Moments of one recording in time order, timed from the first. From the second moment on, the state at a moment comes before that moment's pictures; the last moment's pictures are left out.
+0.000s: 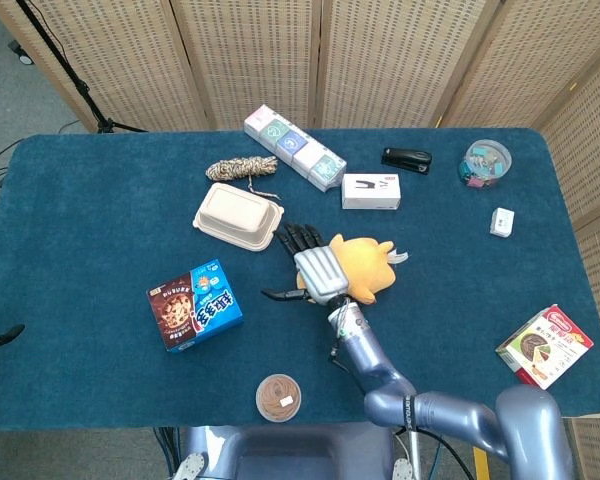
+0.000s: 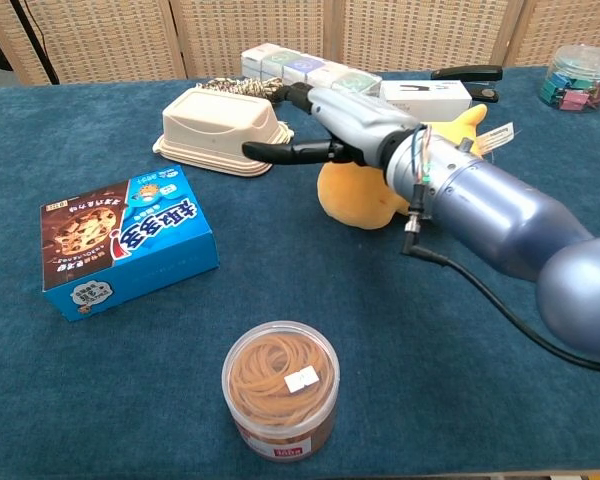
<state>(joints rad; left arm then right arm) -0.13 -0.88 -0.11 -1.79 1.36 1.38 -0.13 0.88 -1.94 0.34 -1.18 -1.18 1.00 -0.26</state>
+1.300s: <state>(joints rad) -0.14 -0.90 -0.10 -1.80 1.35 1.38 -0.07 0.80 -1.88 0.36 -1.04 -1.08 0.93 -0.13</state>
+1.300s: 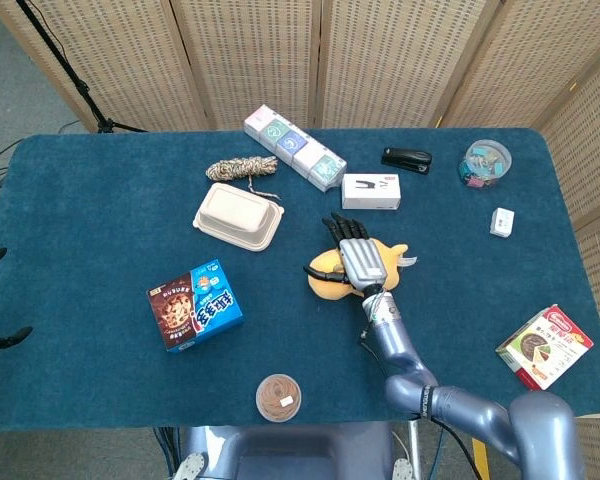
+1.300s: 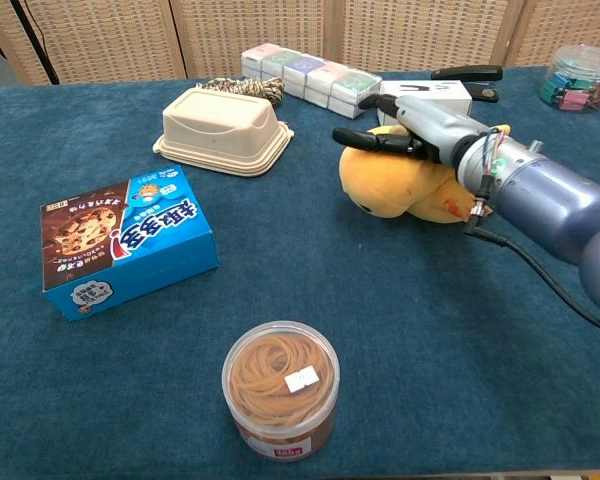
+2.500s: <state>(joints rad) -0.14 -0.90 -0.10 -1.80 1.35 1.37 -0.08 0.88 -2.01 0.28 -1.03 -1.28 1.05 -0.24</state>
